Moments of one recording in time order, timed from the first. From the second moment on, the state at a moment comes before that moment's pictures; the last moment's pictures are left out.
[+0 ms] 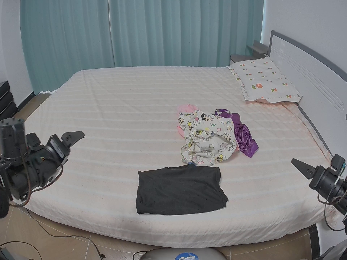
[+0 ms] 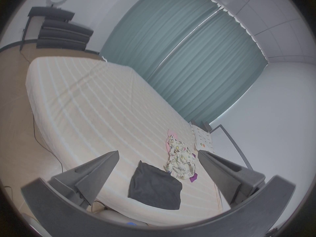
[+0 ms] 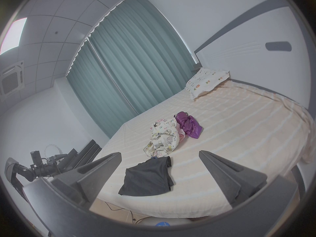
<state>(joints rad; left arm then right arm) -0.24 1.26 -0.46 -0.50 0.11 -0.82 0.08 1.24 -0.03 -1.04 0.17 0.50</state>
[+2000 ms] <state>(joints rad) 0.00 0.01 -0.02 0.01 -0.04 0.01 0.00 0.01 -0.03 0.03 0.14 -0.04</state>
